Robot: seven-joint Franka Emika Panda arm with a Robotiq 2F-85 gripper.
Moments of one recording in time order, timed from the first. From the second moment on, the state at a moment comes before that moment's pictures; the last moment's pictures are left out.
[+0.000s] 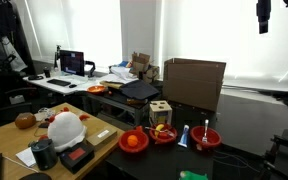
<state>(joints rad) 0.00 -0.48 0.03 -2.19 -0.25 1.51 -0.18</state>
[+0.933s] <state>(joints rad) 0.00 -0.48 0.03 -2.19 -0.25 1.51 -0.18</state>
